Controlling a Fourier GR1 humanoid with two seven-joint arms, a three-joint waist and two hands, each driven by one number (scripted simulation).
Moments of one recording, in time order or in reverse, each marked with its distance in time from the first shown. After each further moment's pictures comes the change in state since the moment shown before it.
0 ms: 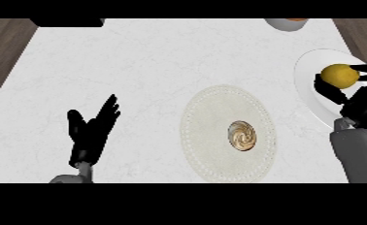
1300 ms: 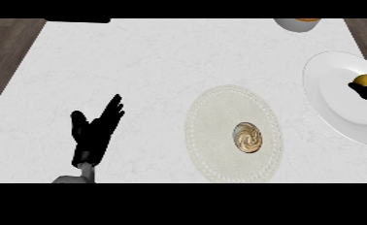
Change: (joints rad) left arm 0.007 -0.009 -0.024 -0.032 -0.014 -0.019 0.009; right arm -0.251 -0.214 -0.381 0.747 -0.583 0.465 -0.775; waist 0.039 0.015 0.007
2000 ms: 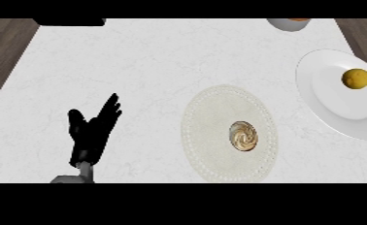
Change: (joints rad) left arm -0.003 -0.003 0.018 -0.004 -0.004 0.015 0.014; right arm 0.101 -0.077 -0.232 0.128 -0.238 0.366 -0.311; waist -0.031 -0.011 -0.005
